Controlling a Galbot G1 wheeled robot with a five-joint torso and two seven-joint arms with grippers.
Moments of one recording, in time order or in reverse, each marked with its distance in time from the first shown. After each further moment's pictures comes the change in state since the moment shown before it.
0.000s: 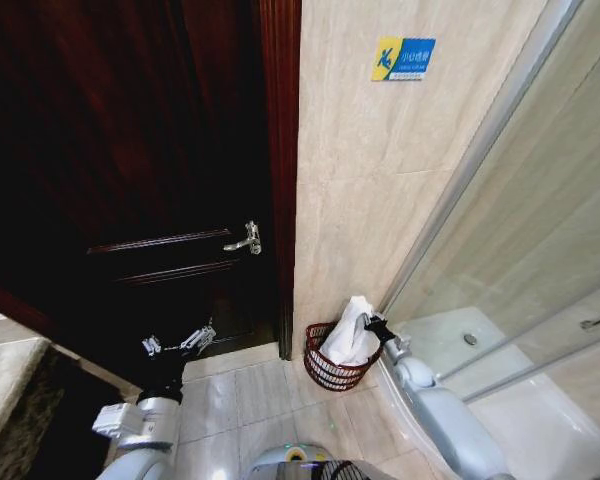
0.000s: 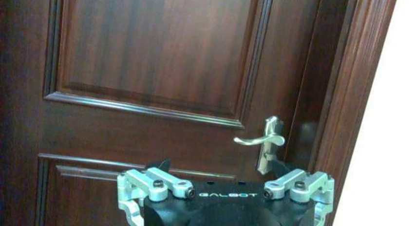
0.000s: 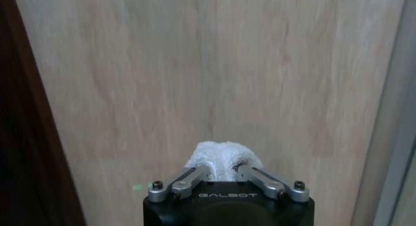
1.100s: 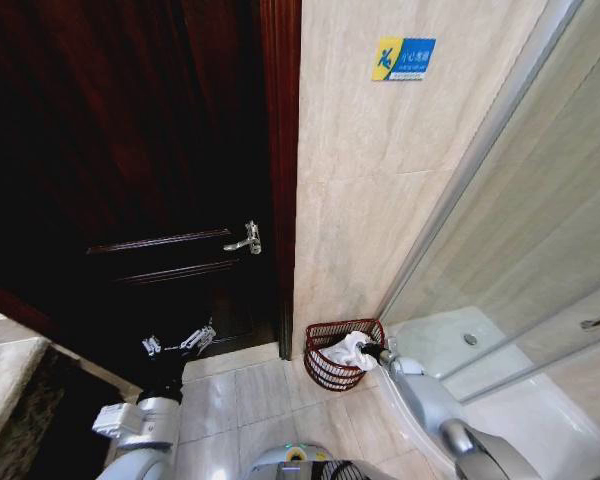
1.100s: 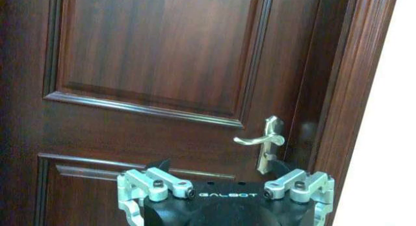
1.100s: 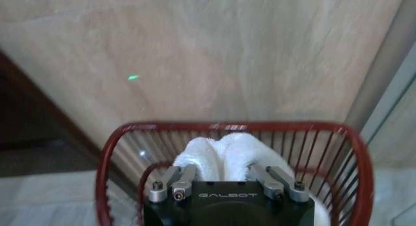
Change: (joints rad) left arm 0.000 0.000 0.000 0.000 0.000 0.000 0.000; right arm 0.317 0.096 -0.001 -0.578 -0.115 -0.250 -0.215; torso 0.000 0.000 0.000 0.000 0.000
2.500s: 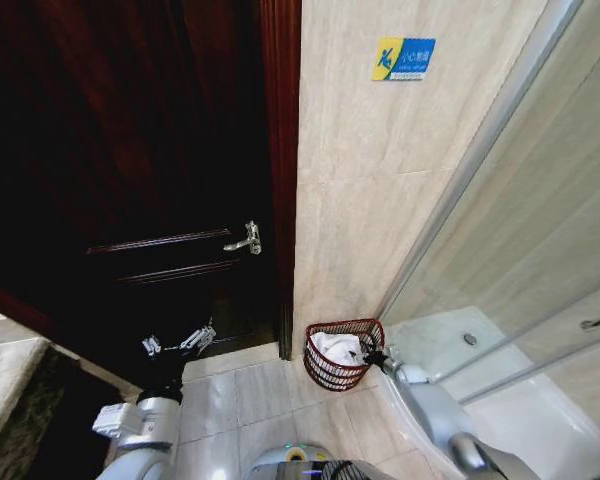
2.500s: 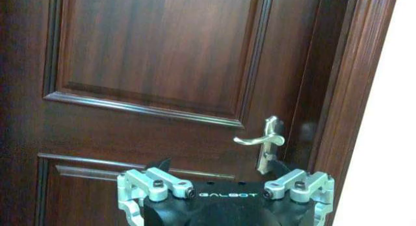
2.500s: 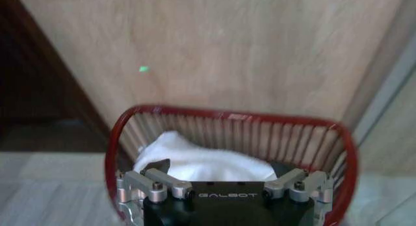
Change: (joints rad) left arm 0.000 0.000 0.000 0.000 0.000 0.000 0.000; right arm -0.146 -0.047 0.044 0.162 -0.056 0.069 0.000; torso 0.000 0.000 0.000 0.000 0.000
